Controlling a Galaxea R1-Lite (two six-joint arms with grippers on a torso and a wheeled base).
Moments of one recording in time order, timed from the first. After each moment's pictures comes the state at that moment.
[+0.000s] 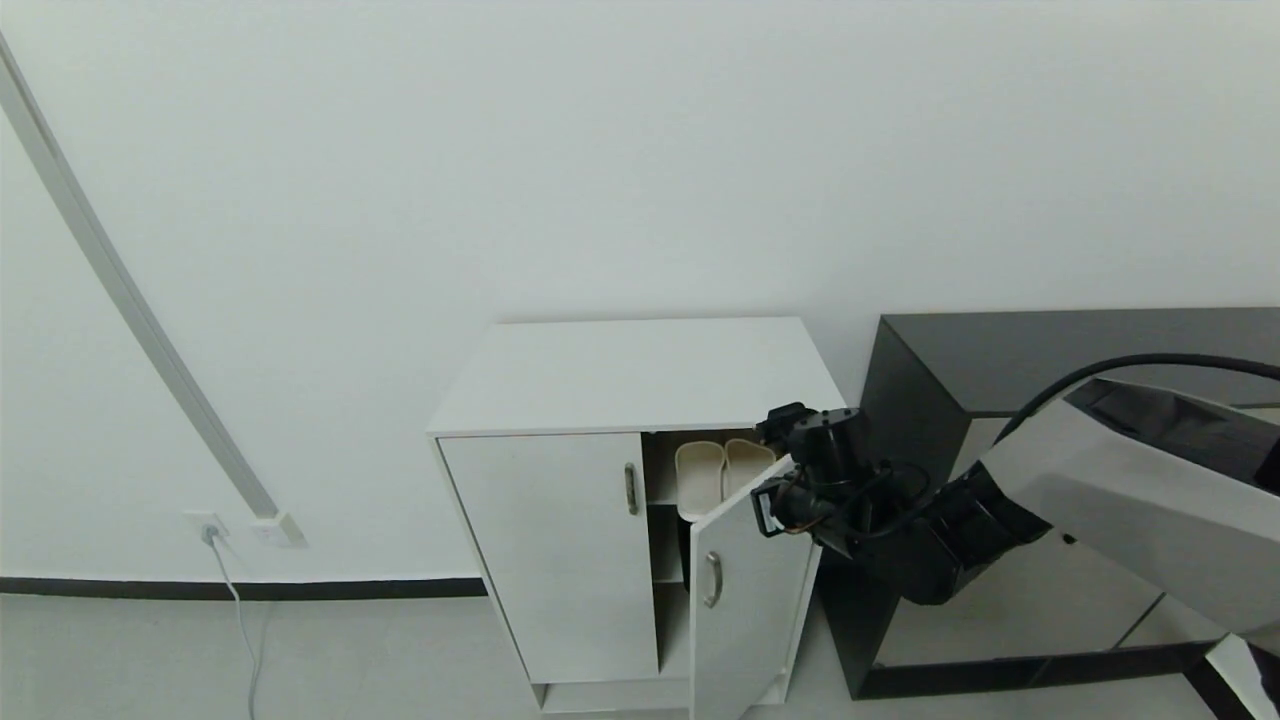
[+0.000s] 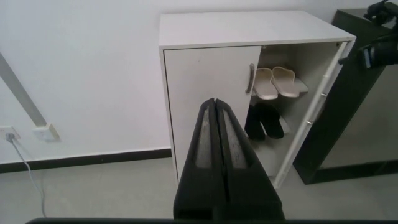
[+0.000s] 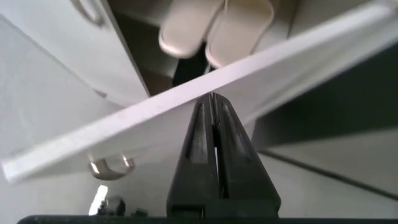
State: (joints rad) left arm 0.00 0.00 0.00 0.00 -0.04 0.00; right arm 0.59 2.29 -1.19 -0.64 -0.26 0.04
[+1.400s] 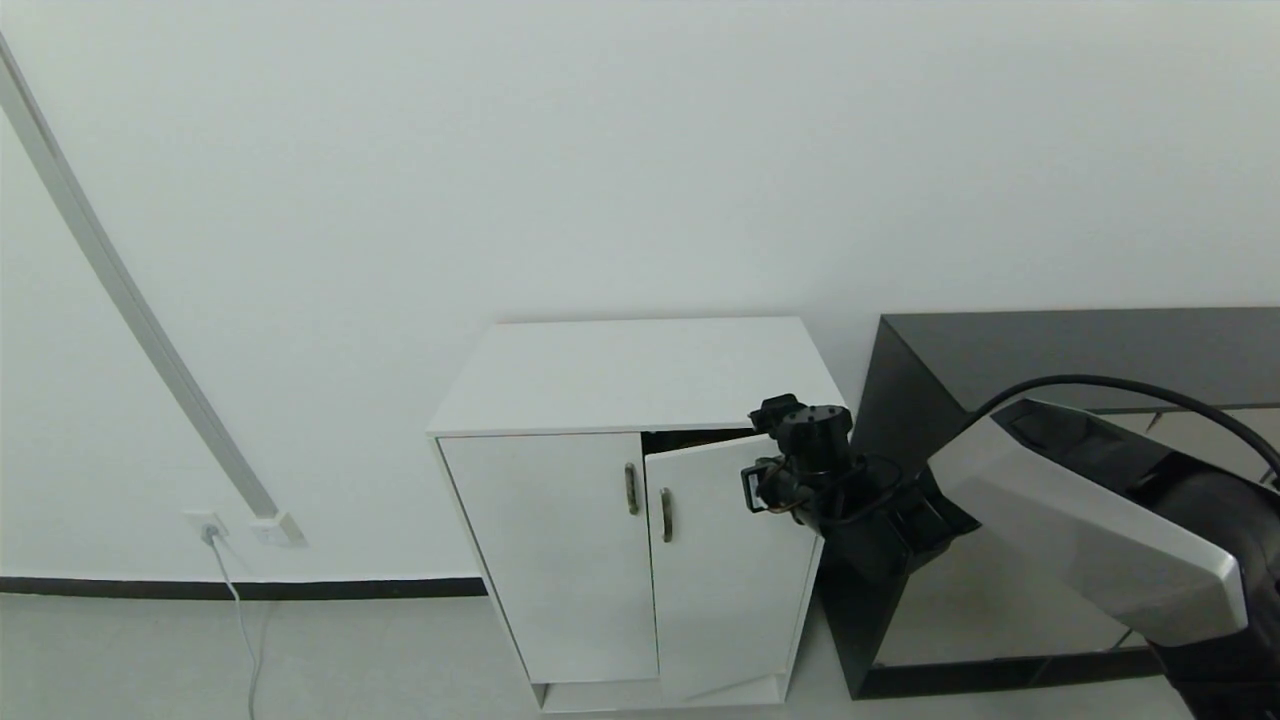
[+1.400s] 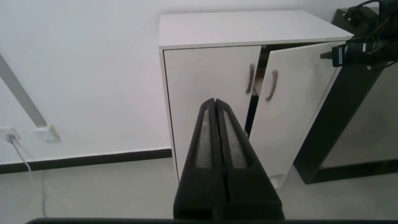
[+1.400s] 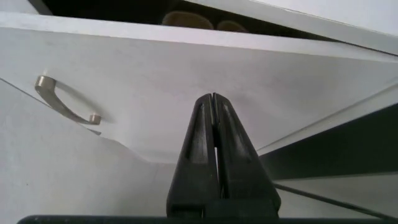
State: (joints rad) left arm 0.00 0.00 0.00 0.00 -0.04 0.01; right arm 0.55 2.45 -1.39 -0.70 -0.26 0.04
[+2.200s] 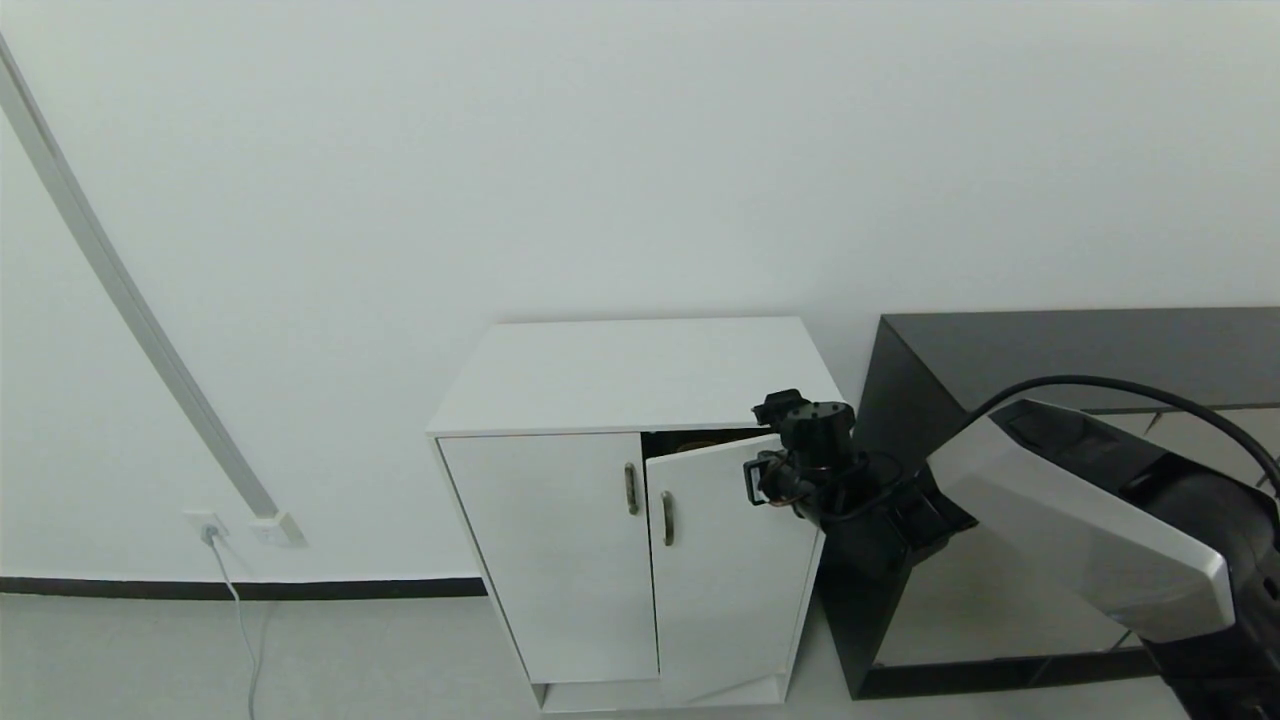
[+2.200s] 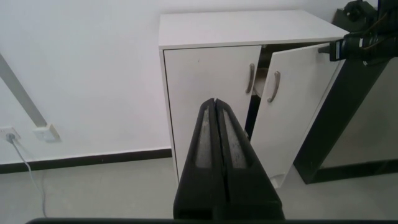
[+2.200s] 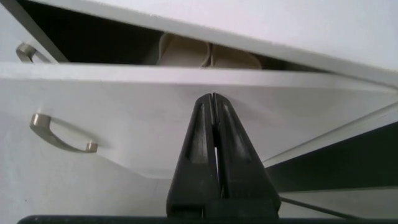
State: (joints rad) left arm 0.00 0.00 0.00 0.00 -0.04 0.01; right arm 0.53 2.47 -1.41 -0.72 -0.26 0.04
